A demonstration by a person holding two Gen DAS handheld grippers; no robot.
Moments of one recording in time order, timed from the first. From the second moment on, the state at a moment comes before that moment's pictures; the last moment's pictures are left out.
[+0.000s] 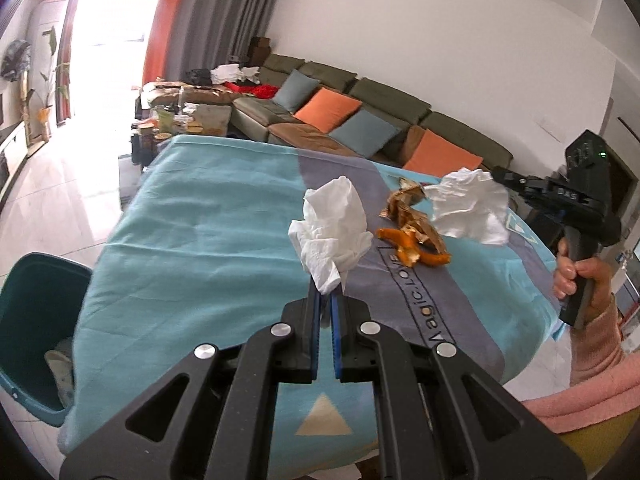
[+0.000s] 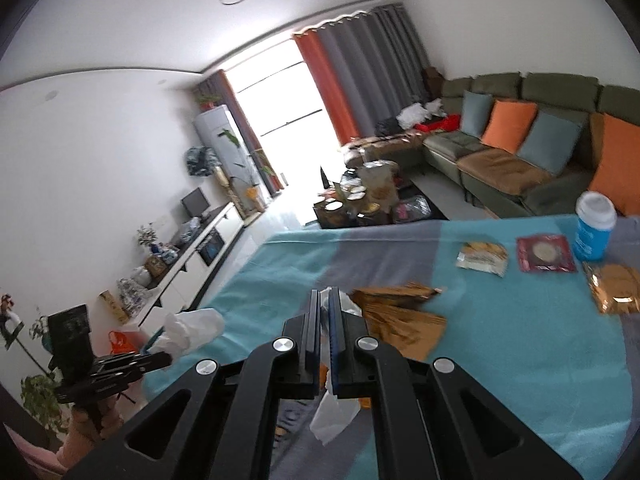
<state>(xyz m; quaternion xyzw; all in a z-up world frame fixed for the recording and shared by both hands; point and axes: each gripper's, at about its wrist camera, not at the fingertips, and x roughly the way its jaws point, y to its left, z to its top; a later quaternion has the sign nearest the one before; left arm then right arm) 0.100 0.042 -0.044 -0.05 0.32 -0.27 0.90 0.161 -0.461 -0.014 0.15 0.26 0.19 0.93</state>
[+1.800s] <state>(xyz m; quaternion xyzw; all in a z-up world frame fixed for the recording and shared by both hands) 0.088 0.259 -0.054 -0.11 0.33 -0.01 0.94 0.264 -0.134 -0.003 0.09 0.31 0.49 0.81</state>
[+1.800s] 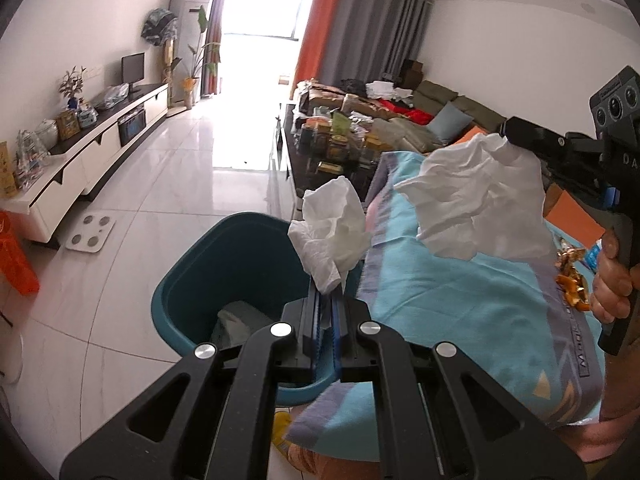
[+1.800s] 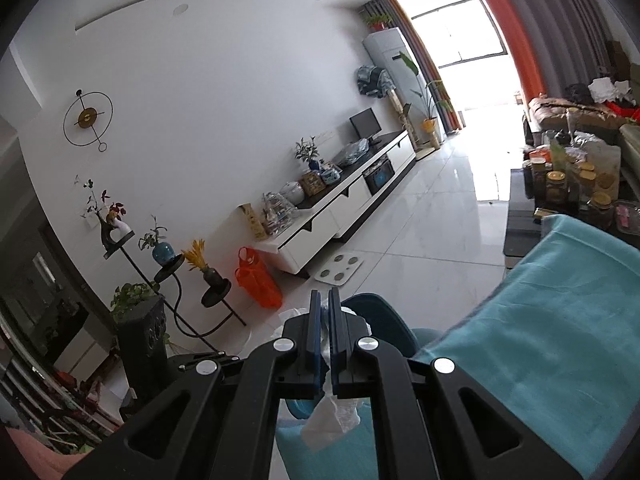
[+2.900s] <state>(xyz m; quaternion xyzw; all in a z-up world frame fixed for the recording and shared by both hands) 0.153 0.295 -0.127 -0.15 0.40 0.04 0.90 0.304 -0.036 -0.065 0.04 0.40 0.47 0.78</state>
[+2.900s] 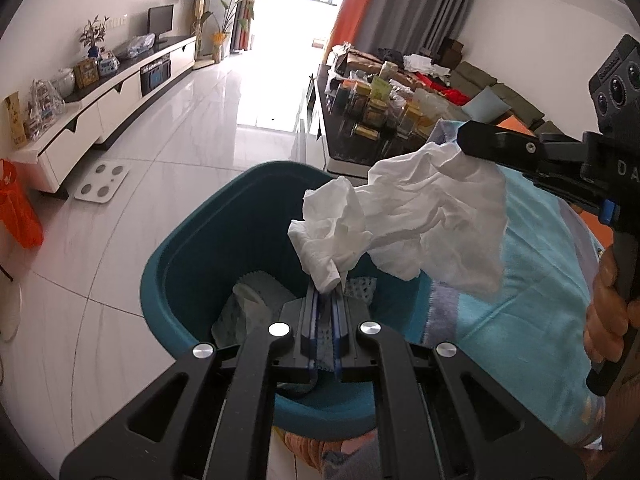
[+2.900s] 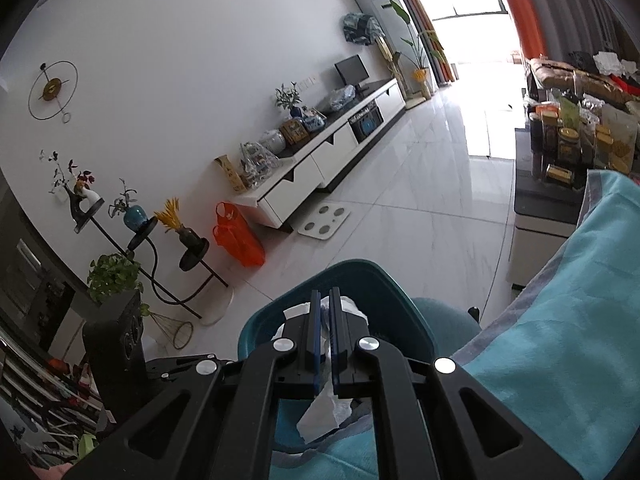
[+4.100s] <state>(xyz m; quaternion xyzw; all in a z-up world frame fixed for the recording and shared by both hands) 0.136 0.164 -0.078 -0.10 0.31 -0.09 0.94 0.244 -0.196 -0.033 0.04 0.34 0.41 0.85</state>
